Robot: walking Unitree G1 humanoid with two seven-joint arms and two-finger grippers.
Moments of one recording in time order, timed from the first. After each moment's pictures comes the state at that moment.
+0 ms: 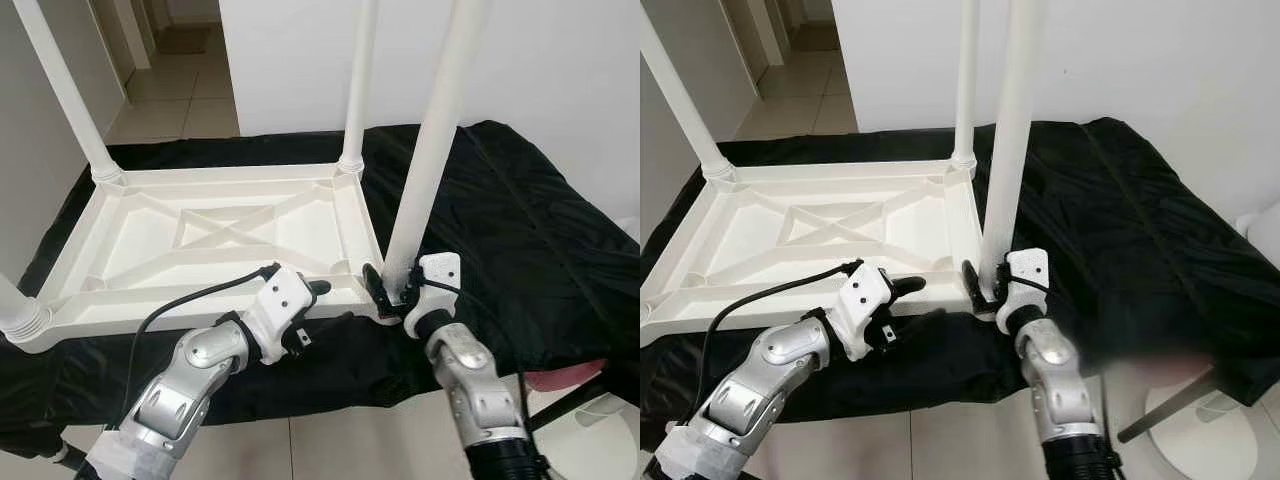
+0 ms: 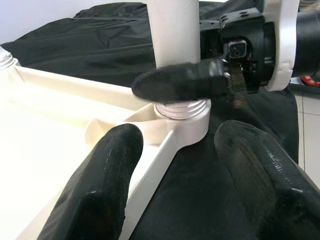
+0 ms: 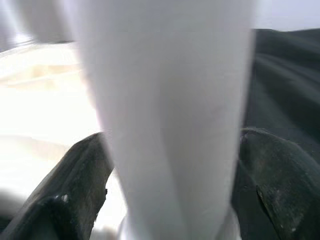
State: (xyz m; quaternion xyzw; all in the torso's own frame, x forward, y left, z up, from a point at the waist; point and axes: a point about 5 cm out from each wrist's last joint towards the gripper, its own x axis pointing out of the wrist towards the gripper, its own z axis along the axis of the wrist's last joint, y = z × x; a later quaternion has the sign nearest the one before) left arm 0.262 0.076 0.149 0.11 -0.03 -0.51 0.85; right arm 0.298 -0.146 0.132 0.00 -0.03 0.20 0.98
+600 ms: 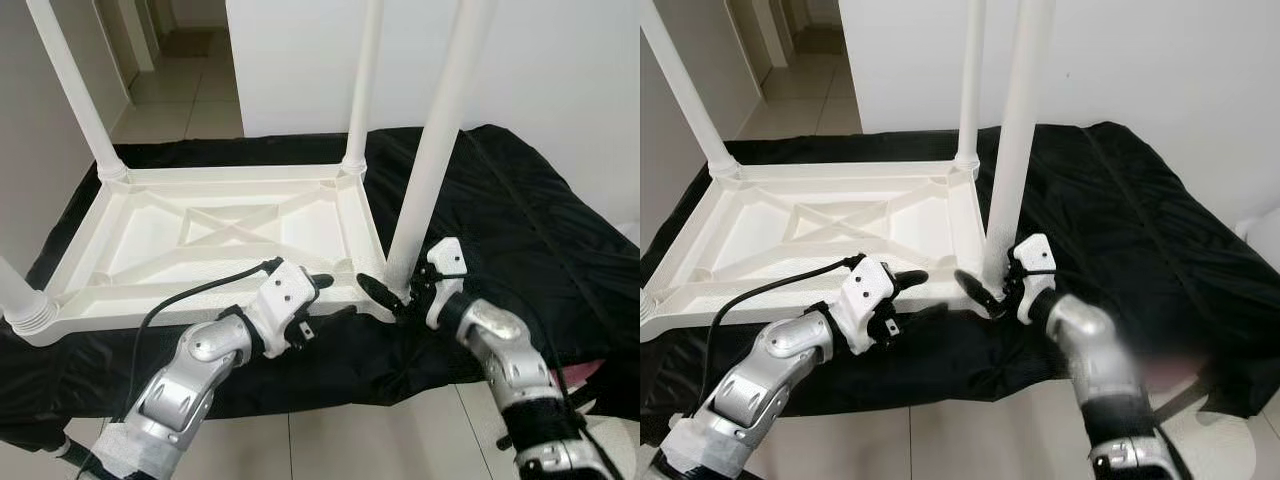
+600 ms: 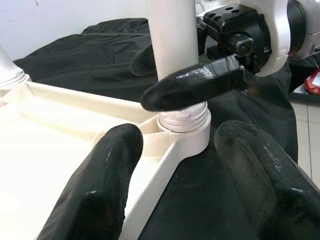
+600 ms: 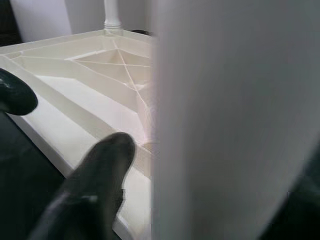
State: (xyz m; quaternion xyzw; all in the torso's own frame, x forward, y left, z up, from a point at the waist) left arm 0.267 0.071 0.155 0.11 -0.05 -0.51 0.85; right arm 0.319 -0.164 0.147 -0.08 -0.03 0.38 0.92
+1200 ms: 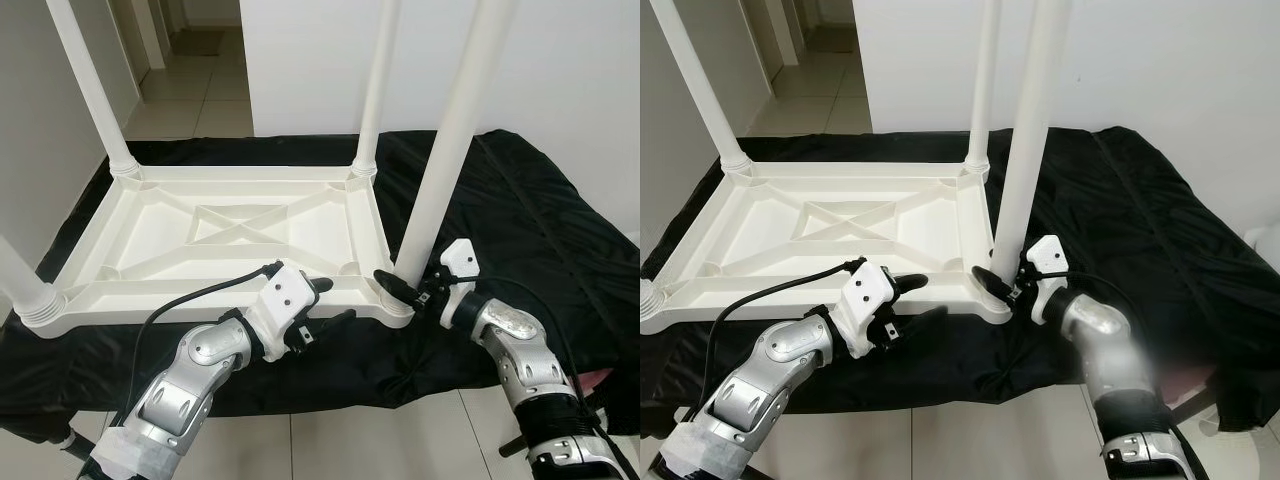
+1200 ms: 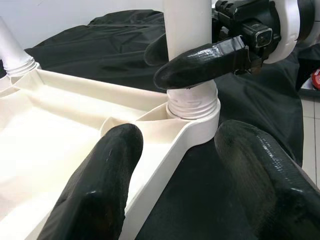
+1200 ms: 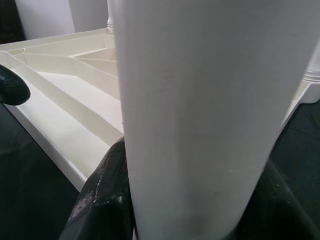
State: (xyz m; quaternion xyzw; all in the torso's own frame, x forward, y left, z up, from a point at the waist) left arm 0.265 0.074 0.150 0.12 -0.04 -0.51 0.85; right arm 0.314 -0.178 0.141 -0.08 -0.03 0.37 0.93
